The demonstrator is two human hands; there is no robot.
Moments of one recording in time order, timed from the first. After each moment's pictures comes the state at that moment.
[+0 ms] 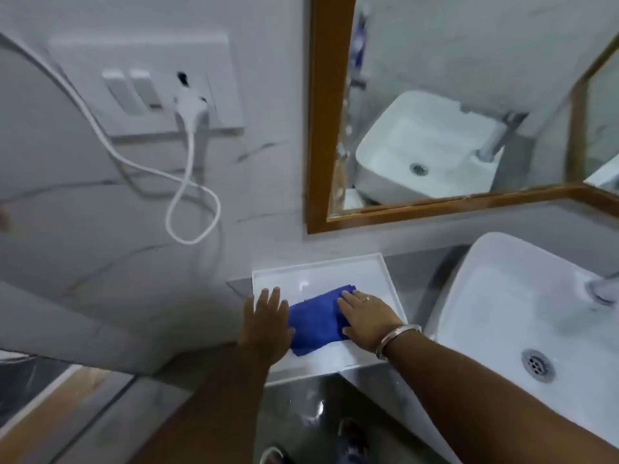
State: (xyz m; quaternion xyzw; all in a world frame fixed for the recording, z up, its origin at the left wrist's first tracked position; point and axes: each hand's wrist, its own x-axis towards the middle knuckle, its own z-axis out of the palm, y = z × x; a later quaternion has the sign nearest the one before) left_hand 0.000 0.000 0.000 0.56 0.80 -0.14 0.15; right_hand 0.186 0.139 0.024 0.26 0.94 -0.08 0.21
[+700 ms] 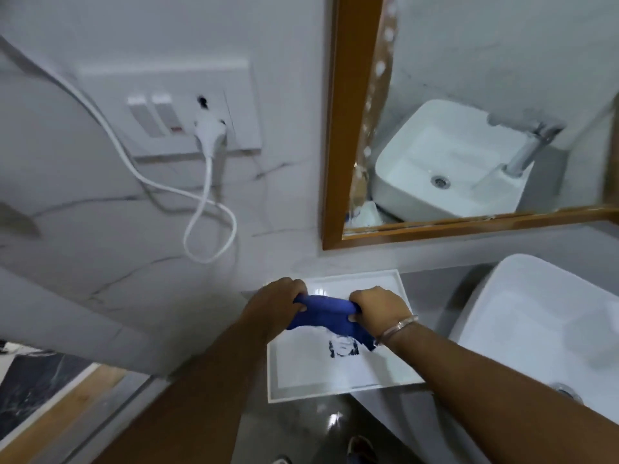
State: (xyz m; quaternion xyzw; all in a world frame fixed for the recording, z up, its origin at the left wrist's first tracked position) left_hand -0.037 0.043 0.079 0.56 0.77 0.10 0.28; right_hand 0.150 0.171 0.060 0.32 0.92 -0.15 0.13
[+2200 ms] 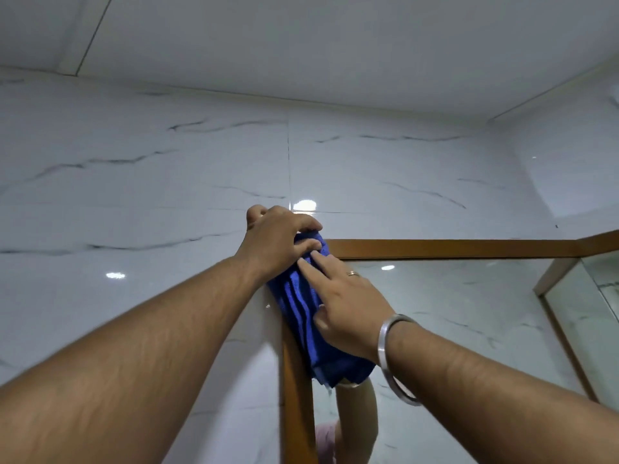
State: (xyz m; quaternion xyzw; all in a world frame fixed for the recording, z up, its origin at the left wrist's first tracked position) left_hand -0.025 0.162 0.899 0.58 0.48 0.34 -0.56; right_hand 0.108 0.235 0.801 0.15 0.80 0.27 -0.51
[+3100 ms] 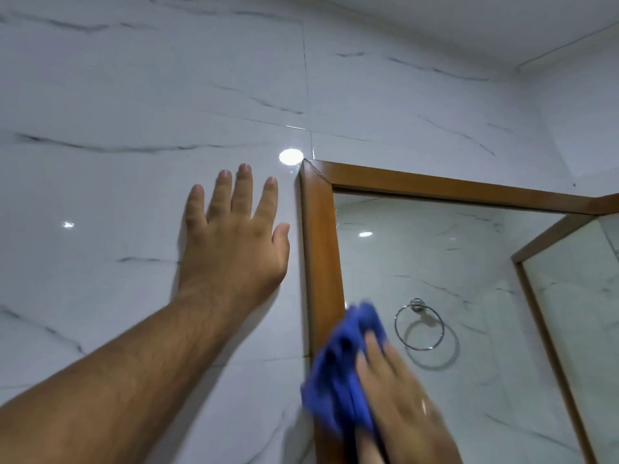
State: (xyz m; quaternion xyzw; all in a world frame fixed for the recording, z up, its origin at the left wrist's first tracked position) left_hand -0.101 0.169 0.792 0.40 0.60 0.29 -0.62; right_hand 0.060 0.265 0.618 0.12 0.74 0.24 -0.62
